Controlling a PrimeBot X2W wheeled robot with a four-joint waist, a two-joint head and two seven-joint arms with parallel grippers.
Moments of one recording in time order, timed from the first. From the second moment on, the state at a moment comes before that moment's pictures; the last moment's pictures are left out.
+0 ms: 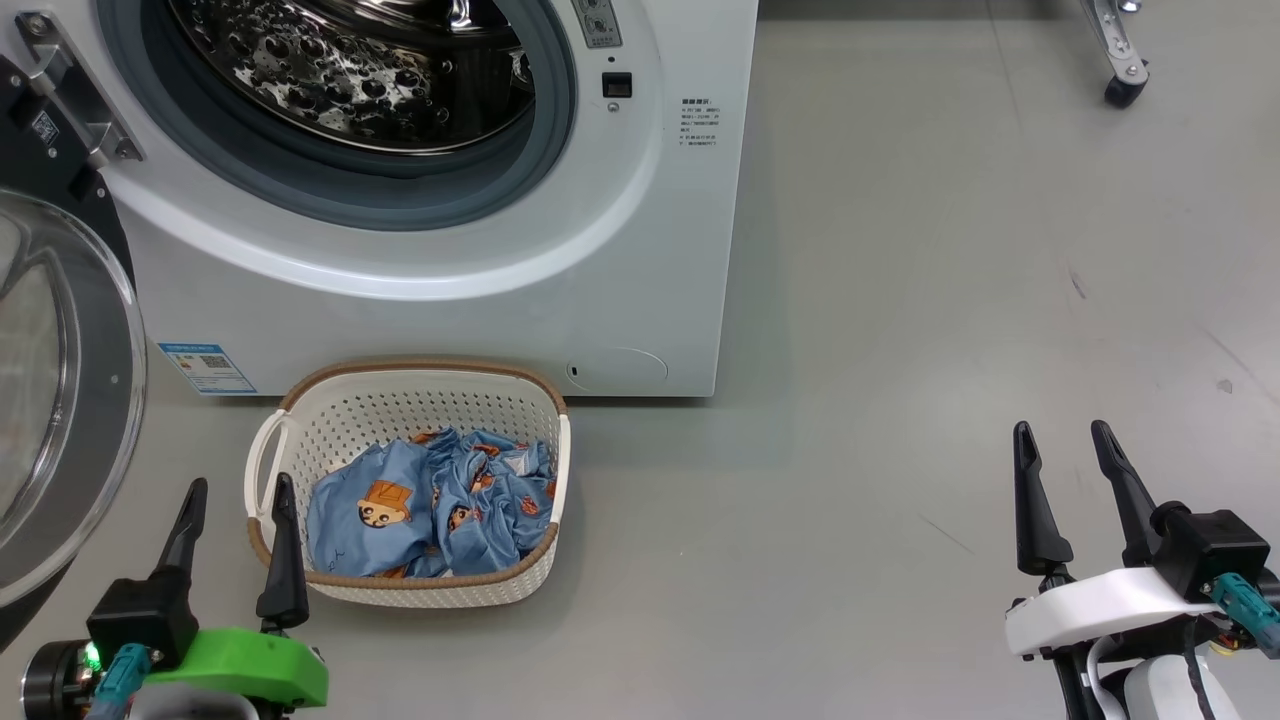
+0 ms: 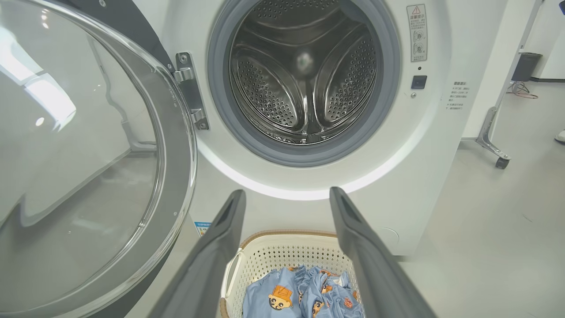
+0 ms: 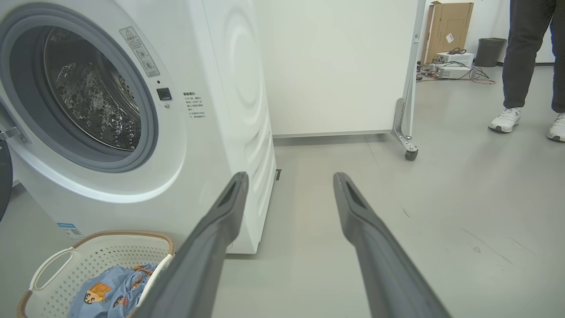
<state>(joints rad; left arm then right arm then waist) 0.01 0.05 0.05 0.19 -0.19 -0.13 -0.26 -0.01 -0.06 0.03 0.17 0.20 0.12 -0.26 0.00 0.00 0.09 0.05</state>
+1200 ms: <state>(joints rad) 0.00 0.05 0.08 0.18 -0.17 -0.13 -0.26 -0.01 -0.06 0.03 0.18 0.21 0.12 -0.26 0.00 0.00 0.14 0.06</state>
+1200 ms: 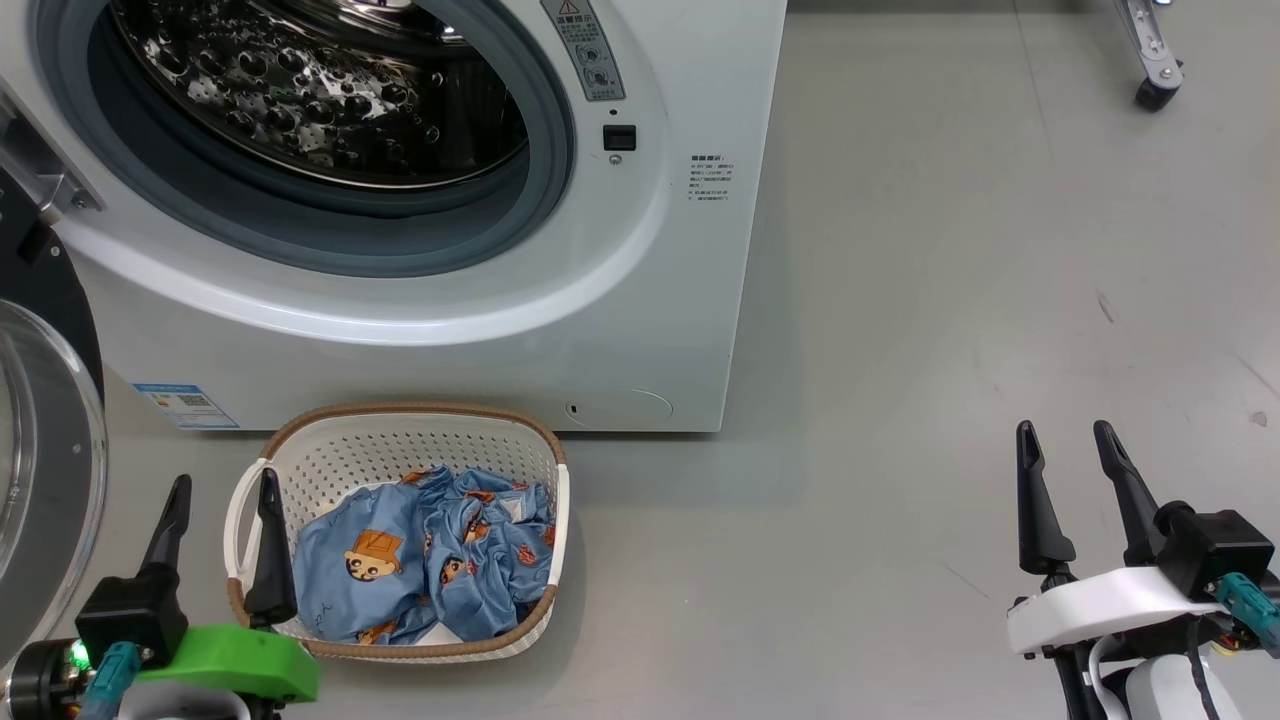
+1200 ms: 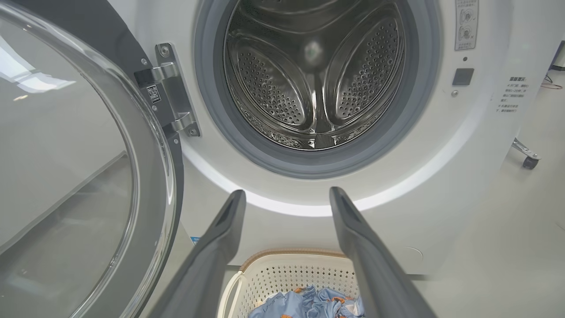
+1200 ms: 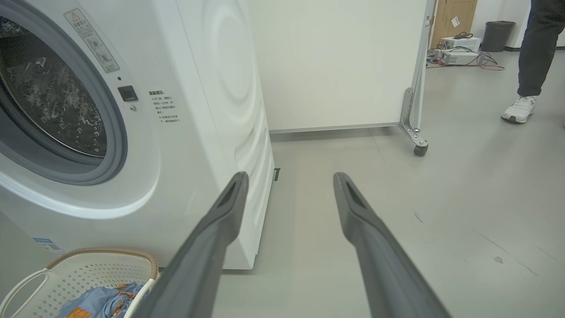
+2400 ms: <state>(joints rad) 0.00 0.04 0.05 0.18 -0.17 -0.13 -0.26 -0.01 -0.06 0.02 0.18 0.21 0.12 -0.26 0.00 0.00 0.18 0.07</state>
